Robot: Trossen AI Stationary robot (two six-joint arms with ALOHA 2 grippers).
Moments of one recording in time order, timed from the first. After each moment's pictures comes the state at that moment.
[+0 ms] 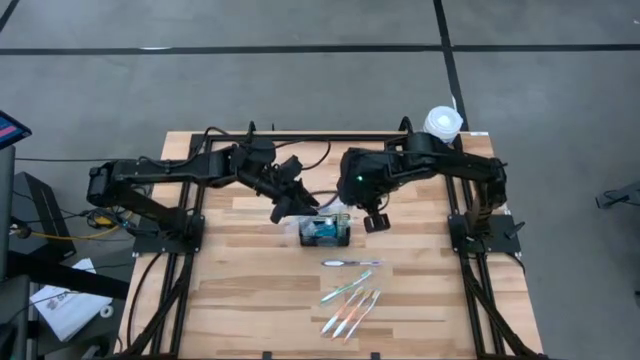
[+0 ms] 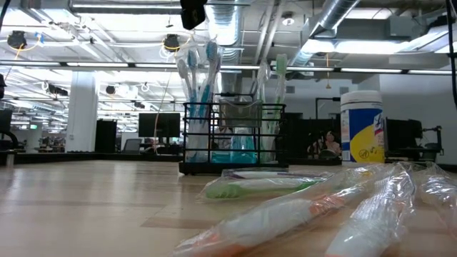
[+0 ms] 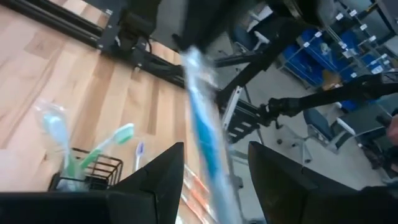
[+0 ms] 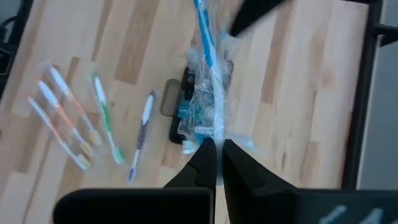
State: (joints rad) left arm 0.13 1.35 1.19 -0.22 0.45 -0.47; right arm 0.07 1.87 2.35 -1.57 0.05 -0.22
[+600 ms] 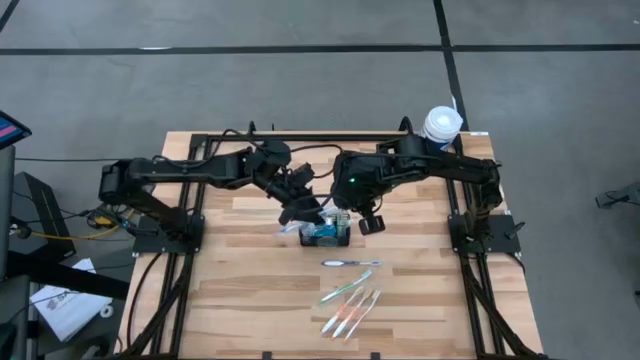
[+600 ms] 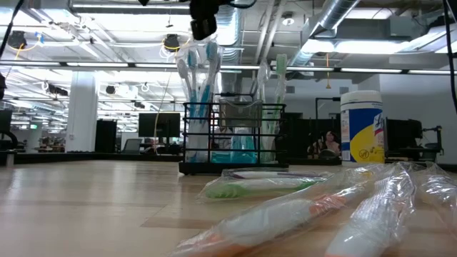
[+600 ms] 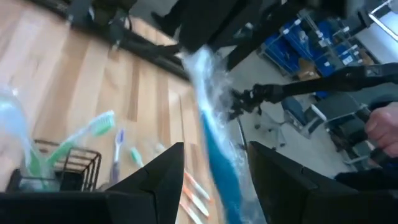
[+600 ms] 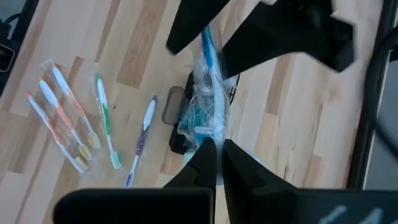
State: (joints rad) left arm 0.14 1.45 1.20 -0.16 0.59 -0.50; right arm 0.07 1.91 2.35 -1.54 0.03 -0.26
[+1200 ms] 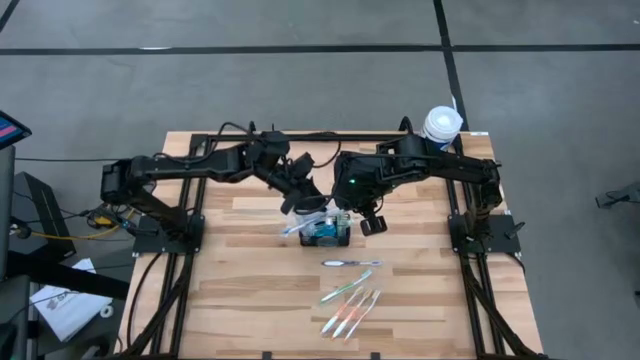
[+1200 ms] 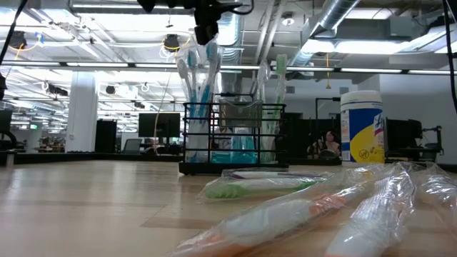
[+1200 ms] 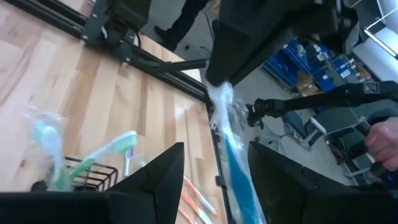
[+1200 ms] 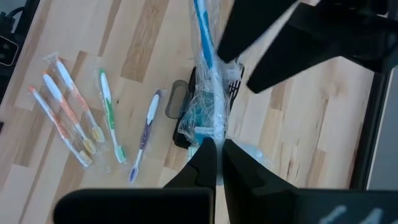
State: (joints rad) left arm 0.22 1.46 1.20 -0.11 0.62 -0.51; right arm 0.07 1.91 2.35 -1.56 0.02 -0.26
